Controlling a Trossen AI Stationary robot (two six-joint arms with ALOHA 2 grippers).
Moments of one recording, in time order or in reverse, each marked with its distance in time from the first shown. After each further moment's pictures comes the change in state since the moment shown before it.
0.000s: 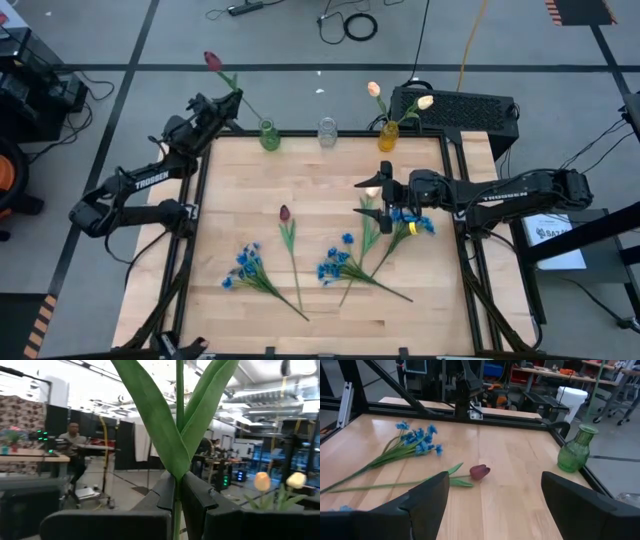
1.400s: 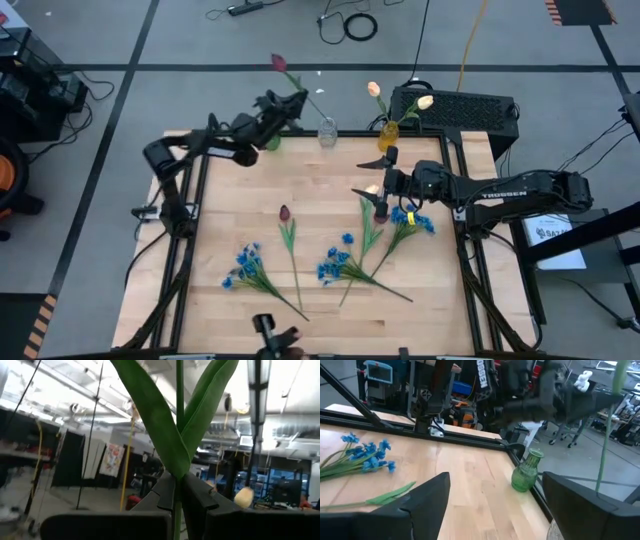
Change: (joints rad) left arm -0.332 0.761 0.432 0.497 -0.107 -0.071; right arm -0.079 0.000 0.000 0.125 0.077 -0.142
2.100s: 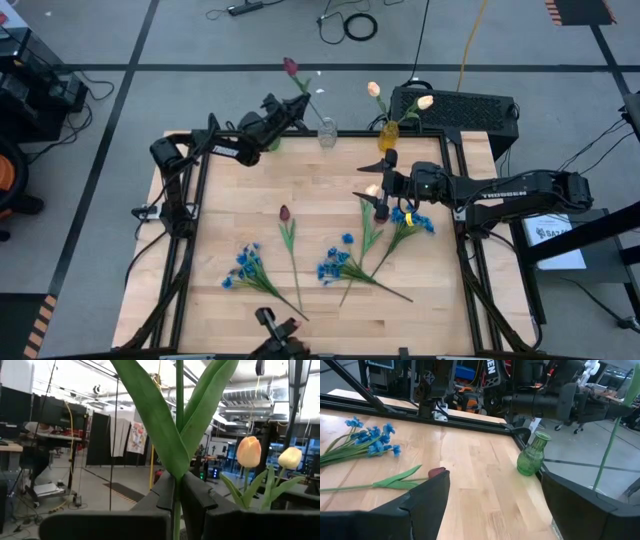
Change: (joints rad) left arm 0.018 0.054 0.011 -0.118 -0.075 0.106; right arm 0.000 0.000 0.000 -0.080 0.002 0.034
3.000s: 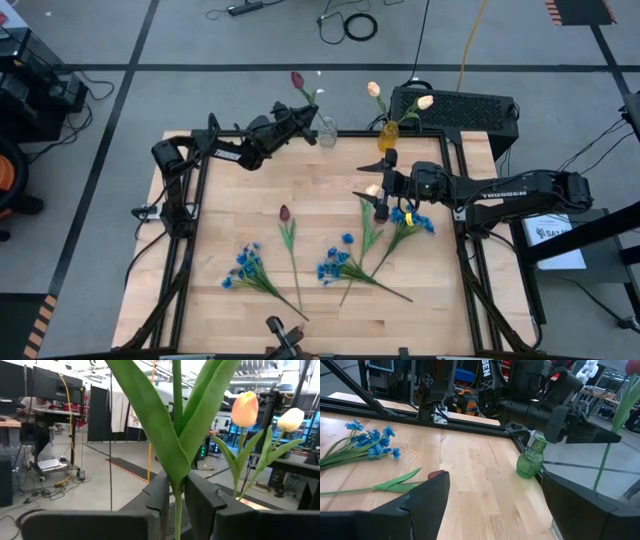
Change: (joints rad) left arm -0.066 -0.001 0.000 -0.147 -0.041 0.020; right arm 0.000 0.000 0.000 0.013 0.000 0.000
